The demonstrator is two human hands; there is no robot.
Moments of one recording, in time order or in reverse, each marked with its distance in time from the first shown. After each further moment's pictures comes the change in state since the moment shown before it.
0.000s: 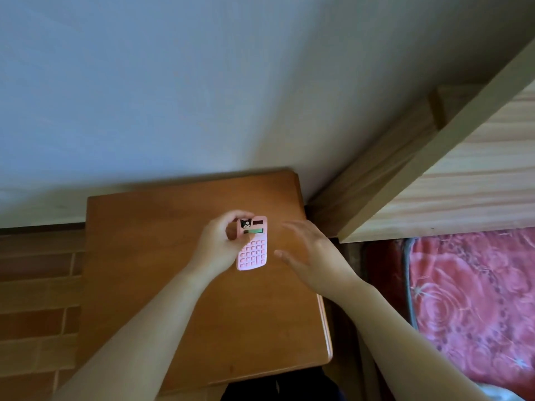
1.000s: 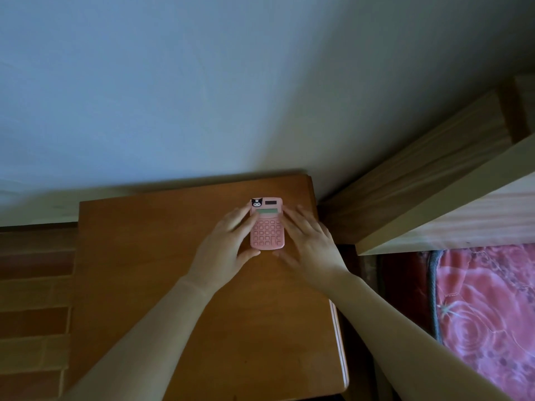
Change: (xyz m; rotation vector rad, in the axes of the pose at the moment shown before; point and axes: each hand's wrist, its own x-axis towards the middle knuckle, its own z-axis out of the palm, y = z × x) left_hand 0.032 -0.038 0.002 0.737 -0.093 0.280; right_hand 0.063 0.046 0.046 -0.269 0.003 -0.112
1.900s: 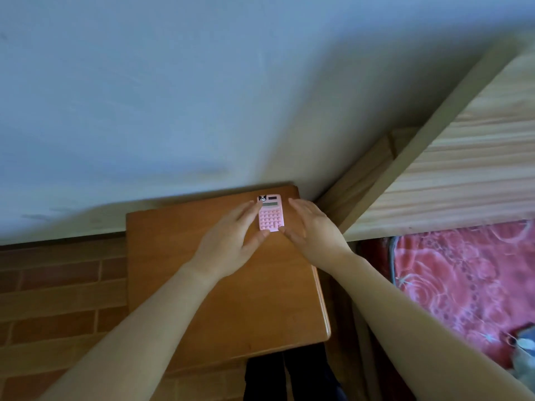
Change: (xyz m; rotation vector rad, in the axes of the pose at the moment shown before) left_hand -0.052 0.079 -0.129 -0.086 -0.004 0.022; right_hand -0.050 -0.086 -0.130 0.184 0.103 0.155
